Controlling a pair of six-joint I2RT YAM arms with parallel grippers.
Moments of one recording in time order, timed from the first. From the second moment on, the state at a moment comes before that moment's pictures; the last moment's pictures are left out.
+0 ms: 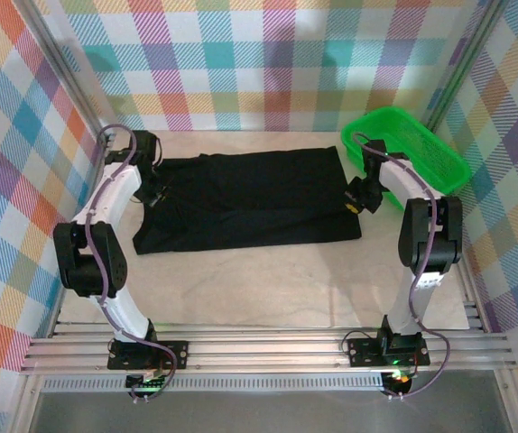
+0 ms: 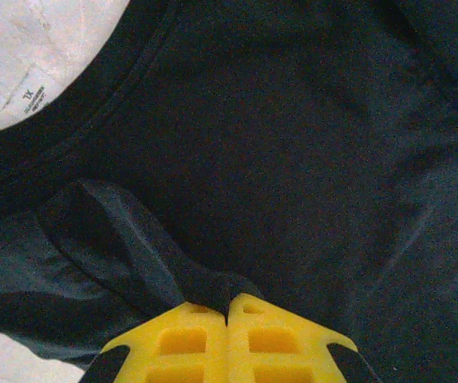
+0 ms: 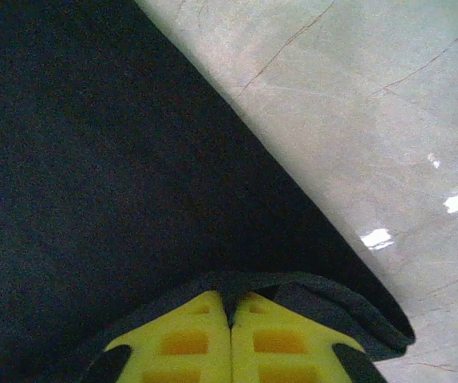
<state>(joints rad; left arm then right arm) -0.02 1.77 1.52 -0.95 -0.02 -0.94 0.07 1.94 1.50 -0.94 -0.16 0.73</state>
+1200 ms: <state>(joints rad) 0.18 1.88 1.24 -0.86 -0.02 -0.82 0.10 1.94 1.30 -0.85 -0.25 0.58</state>
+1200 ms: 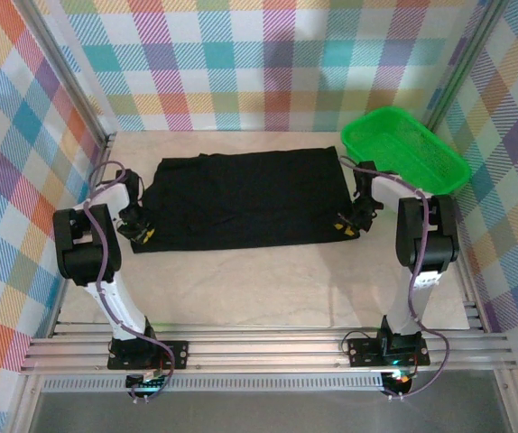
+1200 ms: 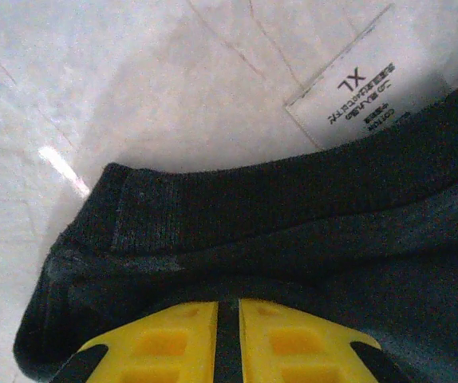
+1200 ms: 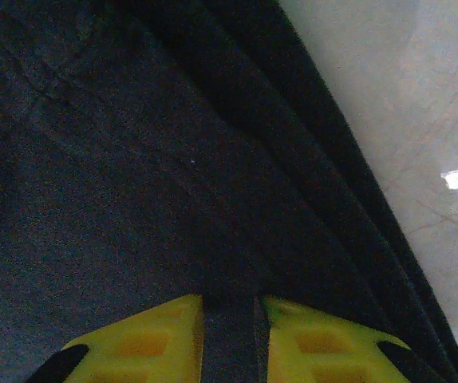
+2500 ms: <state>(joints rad) -0.14 1.36 0.94 -0.94 0.00 -1.19 0.19 1.28 0.88 -0.74 -0.44 0.67</state>
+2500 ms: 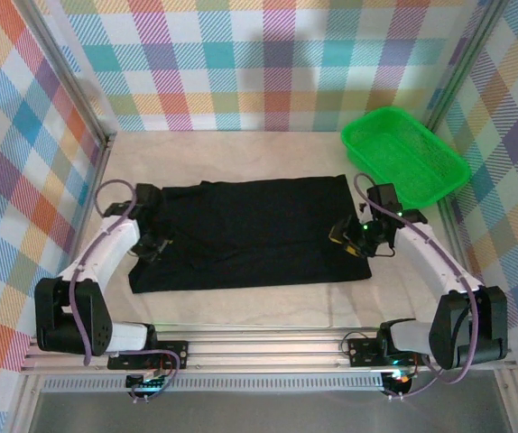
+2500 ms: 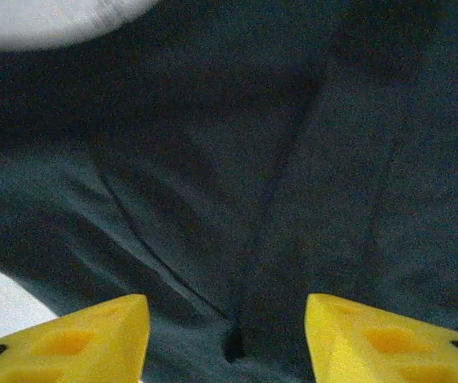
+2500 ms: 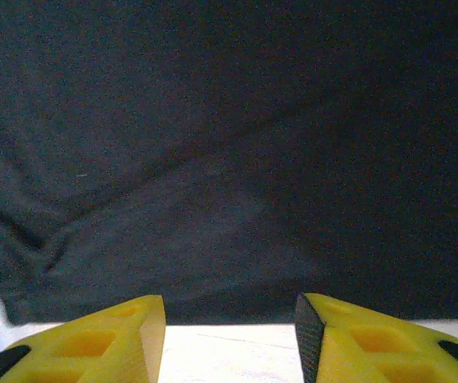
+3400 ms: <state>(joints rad) -0.33 1.61 1.01 -0.83 0.02 -1.53 0.25 1.40 0.99 -0.61 -0.64 0.65</state>
